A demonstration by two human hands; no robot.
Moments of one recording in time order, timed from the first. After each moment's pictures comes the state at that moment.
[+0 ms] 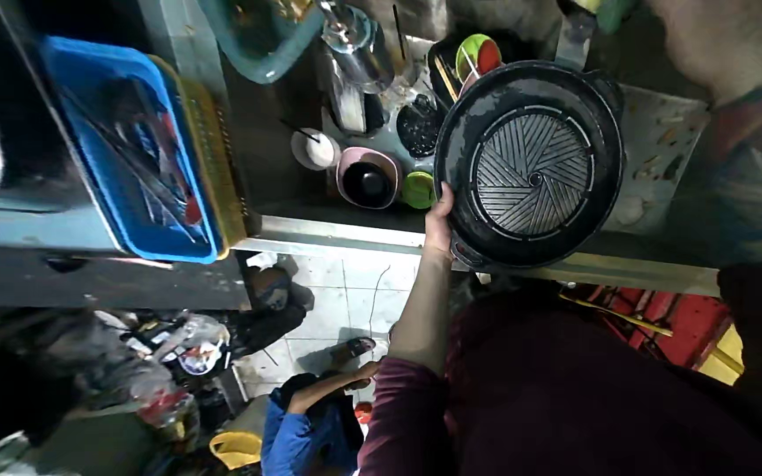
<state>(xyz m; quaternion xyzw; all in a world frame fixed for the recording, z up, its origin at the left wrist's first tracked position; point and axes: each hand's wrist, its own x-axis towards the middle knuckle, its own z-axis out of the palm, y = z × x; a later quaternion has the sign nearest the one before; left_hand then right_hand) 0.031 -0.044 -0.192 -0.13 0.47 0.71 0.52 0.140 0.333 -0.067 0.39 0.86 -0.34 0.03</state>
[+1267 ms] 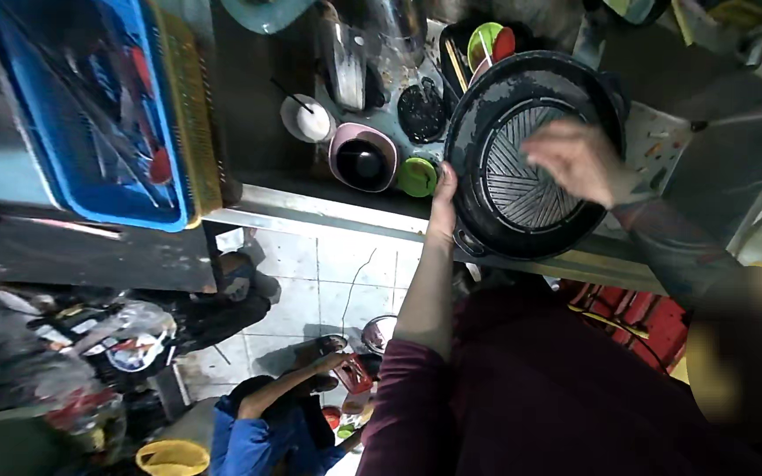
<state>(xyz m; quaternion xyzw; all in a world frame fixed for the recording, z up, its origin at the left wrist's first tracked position) 0.028 -0.048 -0.210 -0.03 0.49 0.72 0.49 0.150 0.188 -0.130 0.08 0.93 -0.34 0.04</state>
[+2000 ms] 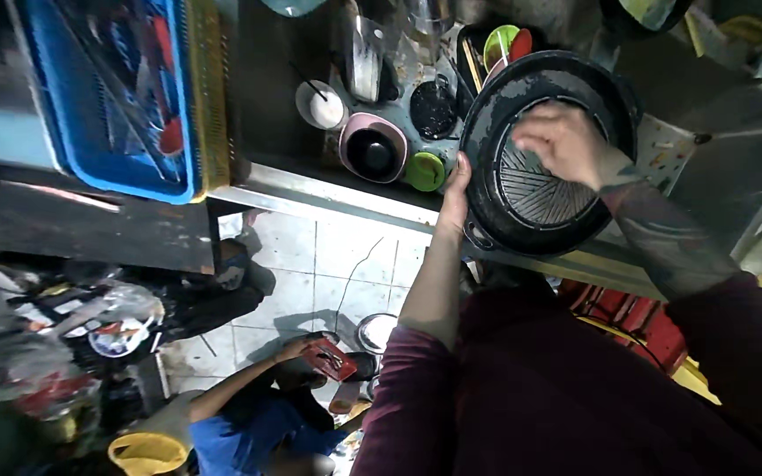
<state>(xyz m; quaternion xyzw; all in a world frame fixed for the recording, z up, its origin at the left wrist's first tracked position) 0.029 -0.049 -0.215 -0.03 0.49 0.71 0.49 0.101 0.175 -0.139 0.05 0.94 -0.32 0.05</state>
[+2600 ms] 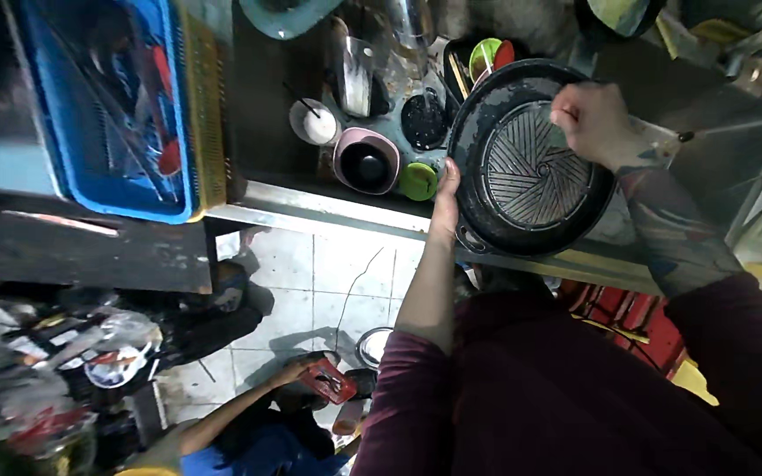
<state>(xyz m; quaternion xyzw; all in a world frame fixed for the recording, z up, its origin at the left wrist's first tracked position) 0.026 -0.048 -0.216 -0.02 0.53 0.69 0.48 0.124 0.224 -0.122 0.26 0.92 -0.26 0.12</state>
